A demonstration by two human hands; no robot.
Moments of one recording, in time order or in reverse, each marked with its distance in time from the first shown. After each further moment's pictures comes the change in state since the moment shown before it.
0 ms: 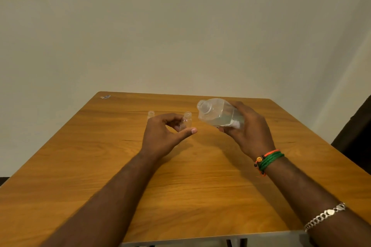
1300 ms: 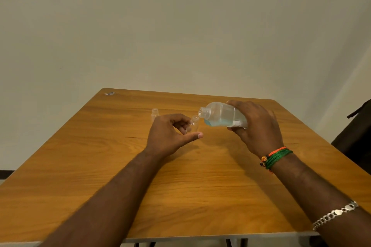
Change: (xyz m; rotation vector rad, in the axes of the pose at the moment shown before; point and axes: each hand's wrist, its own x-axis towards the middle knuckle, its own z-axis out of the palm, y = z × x) left_hand -0.002 -0.003 0.002 -0.001 -0.060 -0.006; right_hand 0.004 -0.010 -0.013 -0.366 -0.033 -0.110
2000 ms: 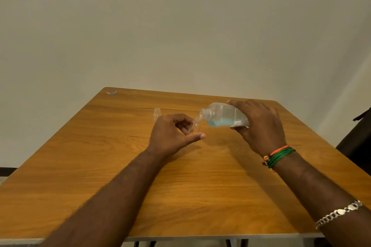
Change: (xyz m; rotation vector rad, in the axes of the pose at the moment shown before) left_hand -0.001 0.001 -0.001 0.035 -0.008 -0.009; right_hand 0.006 -0.002 -0.002 -0.091 -0.010 -0.041
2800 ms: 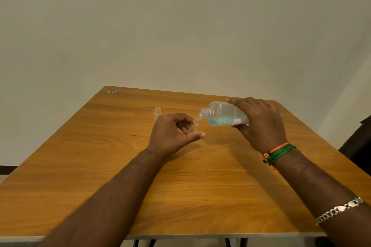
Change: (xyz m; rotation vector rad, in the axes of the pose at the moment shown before) left_hand 0.000 0.000 0.001 0.019 0.010 -0.003; right_hand 0.004 0.000 -0.001 -0.045 -0.001 -0.019
